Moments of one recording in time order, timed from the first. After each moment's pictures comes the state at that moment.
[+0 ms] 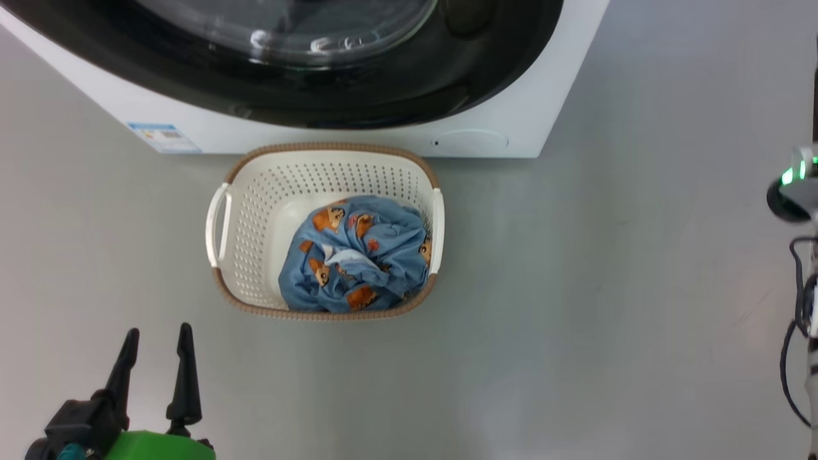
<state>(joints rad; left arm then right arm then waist) -0.08 0.05 0.05 0.23 -0.21 -0.13 -0.25 -0.71 -0.26 -0.26 0.43 1.61 0.13 0.22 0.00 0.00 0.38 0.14</state>
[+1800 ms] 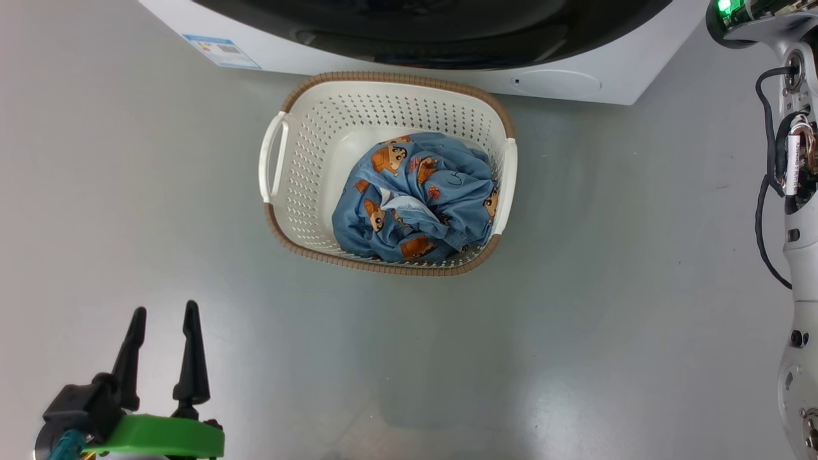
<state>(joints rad) -0.11 0.03 0.03 0.21 -0.27 -0.13 -0.25 -1.13 -0.22 -0.02 0.52 1.58 0.13 0.49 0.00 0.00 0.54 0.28</state>
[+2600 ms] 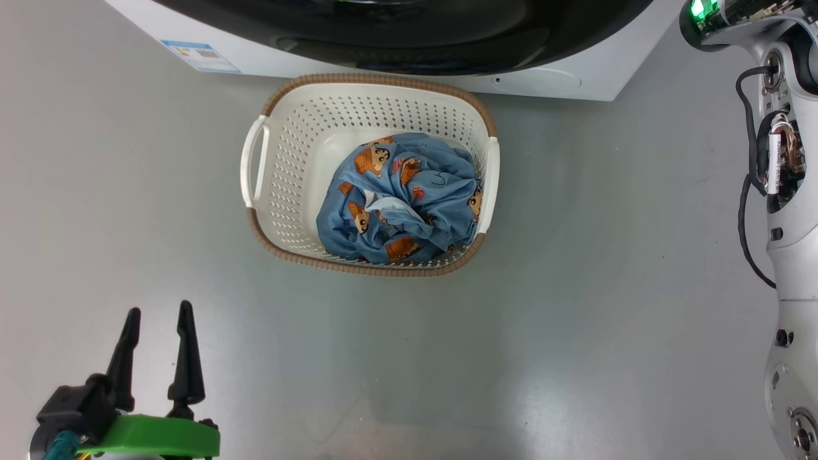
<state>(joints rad) -0.11 0.03 0.05 0.21 -0.27 -0.13 -0.25 -1.15 -0.19 -0.01 0.54 1.59 0.13 0.55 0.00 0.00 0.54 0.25</state>
